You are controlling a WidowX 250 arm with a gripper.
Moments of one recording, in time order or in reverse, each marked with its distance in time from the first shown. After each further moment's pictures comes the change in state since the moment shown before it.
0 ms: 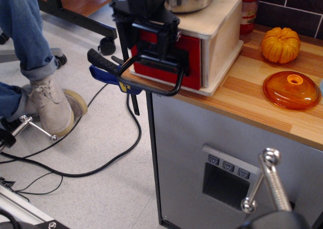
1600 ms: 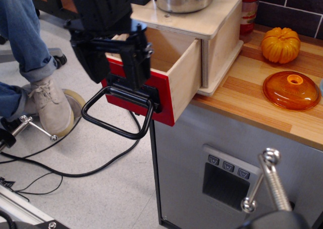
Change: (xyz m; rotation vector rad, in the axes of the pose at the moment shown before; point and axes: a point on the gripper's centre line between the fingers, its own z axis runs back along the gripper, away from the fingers) arm -0.108 -0.019 0.062 -0.224 0.155 0.018
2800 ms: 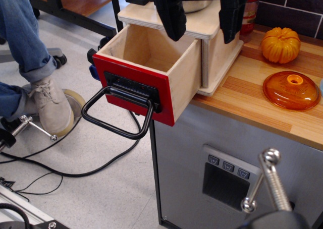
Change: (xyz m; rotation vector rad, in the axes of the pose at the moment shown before) arm 0.047 -0.086 0.037 -0.032 0.052 0.080
